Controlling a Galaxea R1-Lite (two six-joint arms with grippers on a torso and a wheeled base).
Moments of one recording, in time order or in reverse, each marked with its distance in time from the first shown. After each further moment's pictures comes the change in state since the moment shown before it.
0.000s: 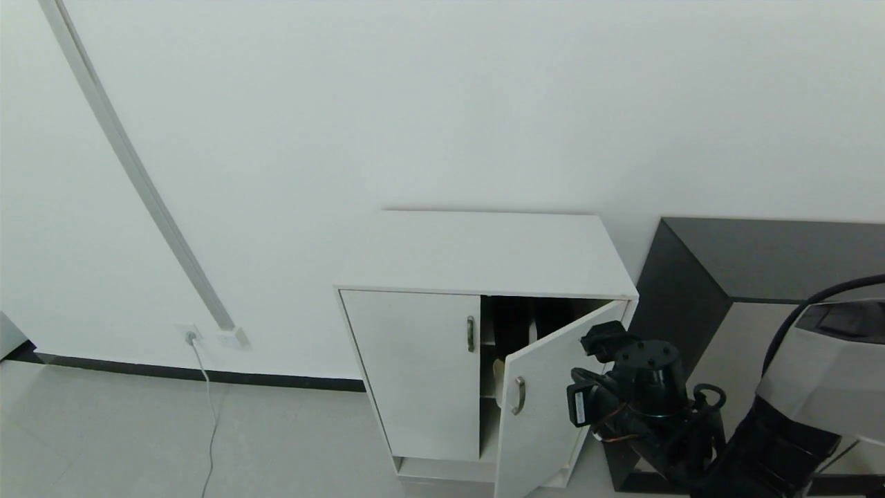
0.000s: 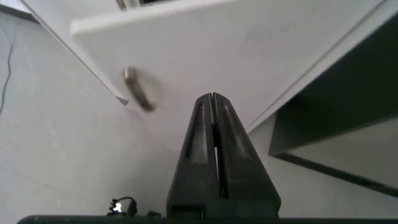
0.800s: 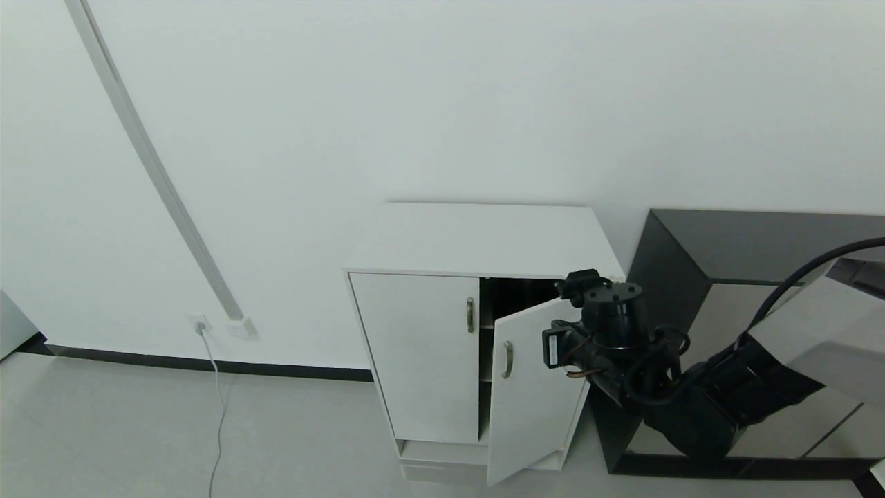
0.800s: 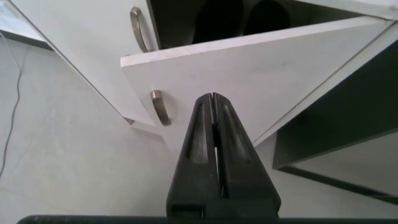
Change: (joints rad) left arm 0.000 0.000 0.000 0.000 -0.002 0.002; right arm -0.010 -0.016 -0.334 0.275 -0.041 0.000
